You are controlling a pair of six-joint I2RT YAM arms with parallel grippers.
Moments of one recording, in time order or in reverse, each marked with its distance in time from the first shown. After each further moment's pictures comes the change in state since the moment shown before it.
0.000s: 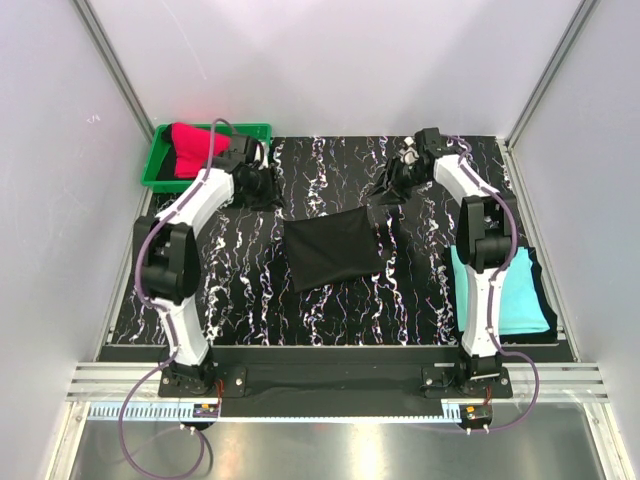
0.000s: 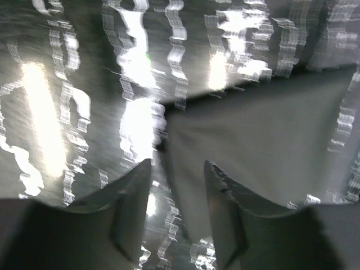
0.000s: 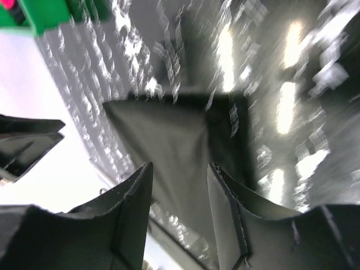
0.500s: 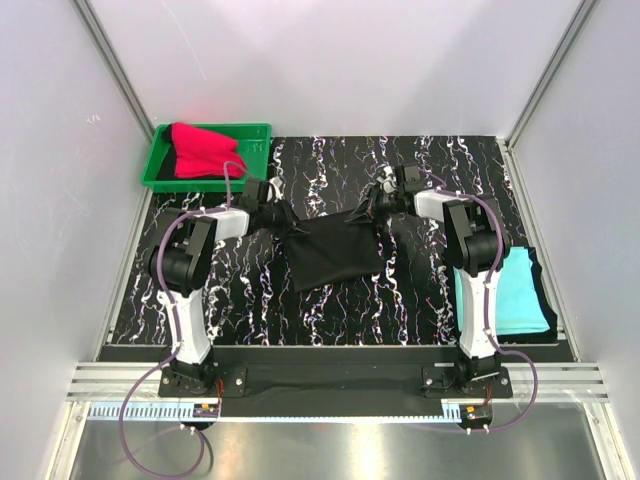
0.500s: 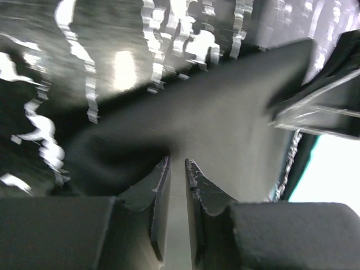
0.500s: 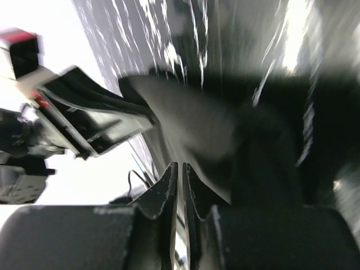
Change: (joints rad) left arm -0.057 0.014 -0.471 0.716 0.271 -0.312; right arm 0.116 -0.079 -0.480 0.570 -0.185 0.294
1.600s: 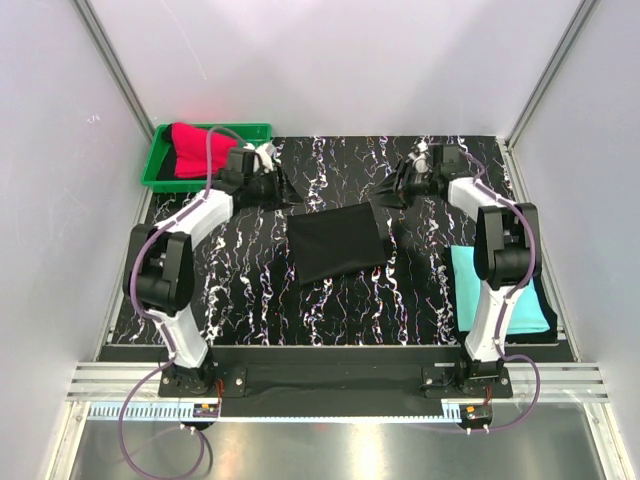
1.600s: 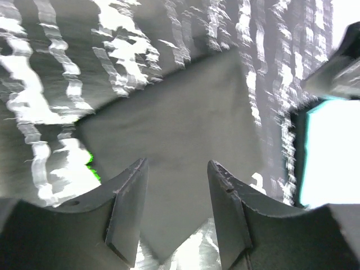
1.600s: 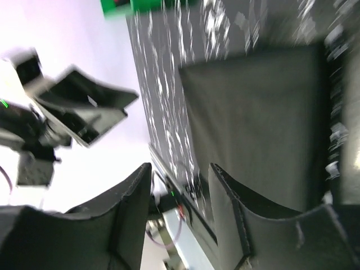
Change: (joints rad) left arm 0.051 -0.181 0.151 -0.220 -0.028 0.231; right arm -0.173 -0.166 0.019 -0.063 -0.087 -0.019
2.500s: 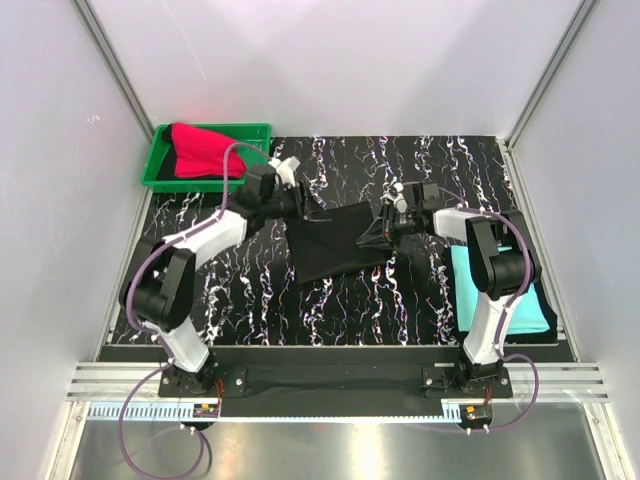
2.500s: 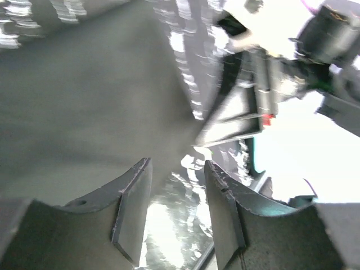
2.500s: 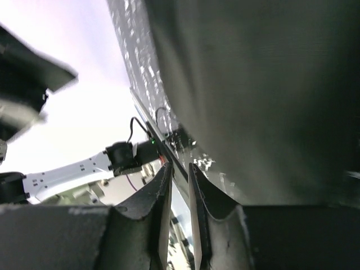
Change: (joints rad) left arm -0.149 -0.061 -0.173 0.241 0.108 -0.173; right arm 0.106 -0.093 -0.375 0.098 -0.080 -0.104
